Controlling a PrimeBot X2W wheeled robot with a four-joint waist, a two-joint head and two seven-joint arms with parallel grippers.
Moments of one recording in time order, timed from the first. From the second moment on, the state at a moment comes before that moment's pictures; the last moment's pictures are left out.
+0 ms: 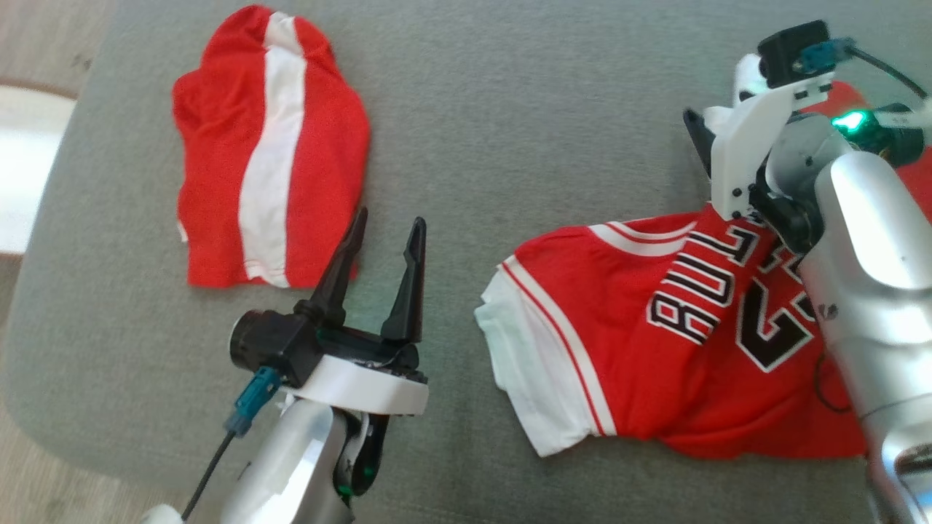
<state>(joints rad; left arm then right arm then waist) -0.29 0.05 -0.44 0.23 -0.37 -0.04 -0.26 -0.81 -0.22 0.26 0.68 0.19 0.13 0.51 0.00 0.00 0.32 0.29</state>
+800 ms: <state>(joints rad) -0.32 0.05 -0.47 0.23 -0.40 -0.03 -0.26 -0.95 -0.23 0.29 0.86 0.26 0.13 0.56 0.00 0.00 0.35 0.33</state>
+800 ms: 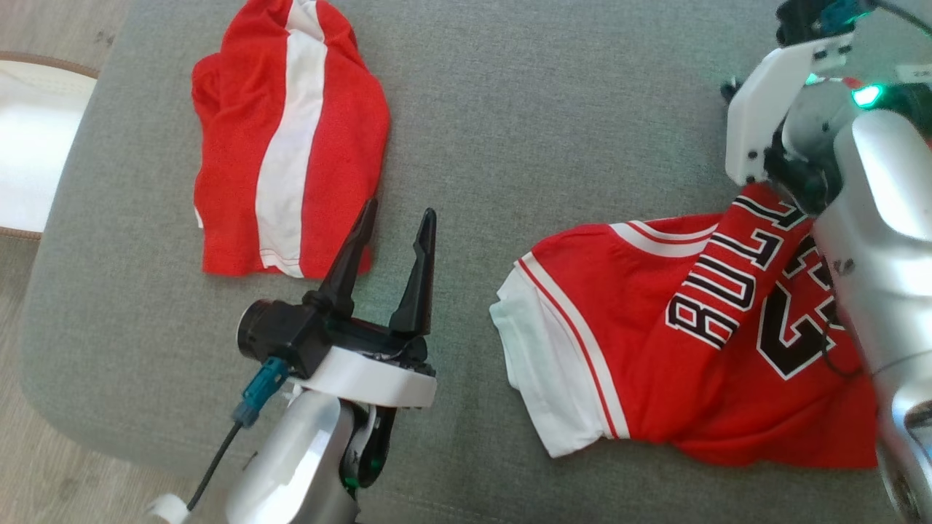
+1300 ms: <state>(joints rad) -0.32 0.05 -0.49 0.23 -0.42 -0.02 -0.26 -1.21 -0.18 0.20 0.95 0.23 0.13 0.08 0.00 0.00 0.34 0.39</state>
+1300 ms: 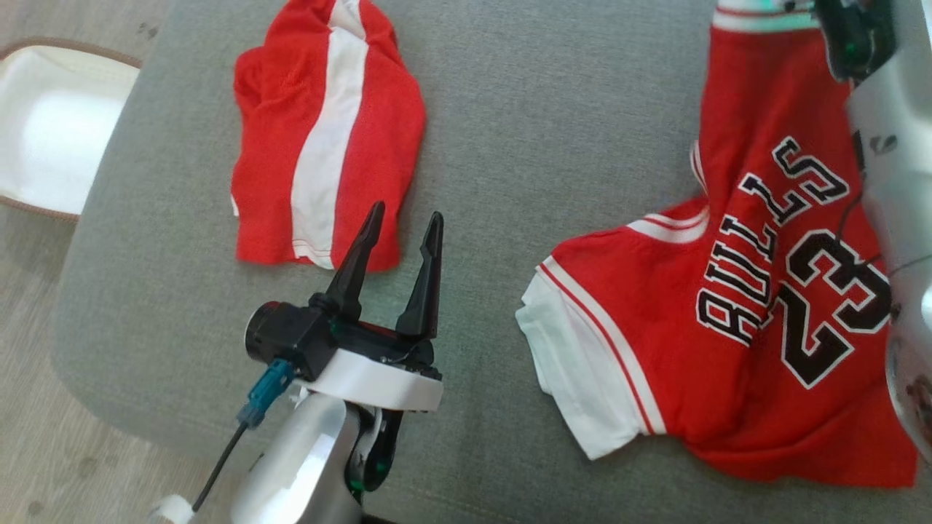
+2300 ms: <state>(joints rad) -0.29 0.04 -0.40 0.23 -0.38 -0.01 -0.26 -1.19 -0.11 0.03 1.17 0.09 0.13 -0.25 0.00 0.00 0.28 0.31</state>
